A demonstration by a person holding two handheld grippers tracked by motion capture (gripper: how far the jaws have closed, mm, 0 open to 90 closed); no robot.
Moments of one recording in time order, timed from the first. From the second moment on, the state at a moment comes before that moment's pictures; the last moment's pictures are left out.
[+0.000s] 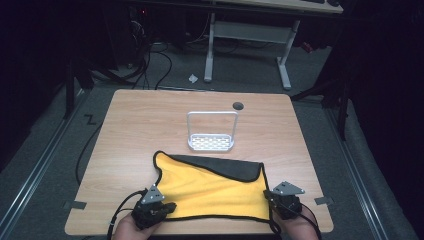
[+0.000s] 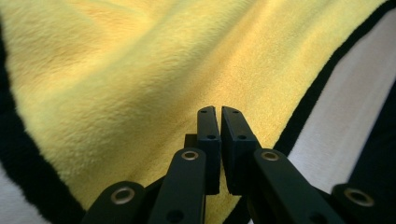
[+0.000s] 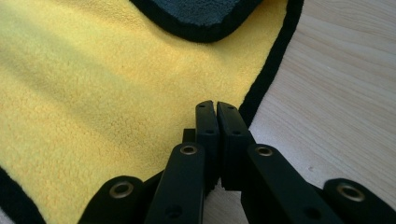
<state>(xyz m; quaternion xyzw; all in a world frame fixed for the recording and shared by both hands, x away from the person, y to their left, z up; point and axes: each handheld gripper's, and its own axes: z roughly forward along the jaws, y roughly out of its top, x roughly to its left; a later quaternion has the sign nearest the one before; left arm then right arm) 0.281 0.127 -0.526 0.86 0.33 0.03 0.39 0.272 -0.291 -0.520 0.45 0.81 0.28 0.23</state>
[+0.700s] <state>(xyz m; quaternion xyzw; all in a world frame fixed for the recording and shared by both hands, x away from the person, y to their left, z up) 0.282 0.141 -0.527 0.84 0.37 0.05 0.39 0.270 -0.282 -0.520 0.45 0.82 0.29 0.22</state>
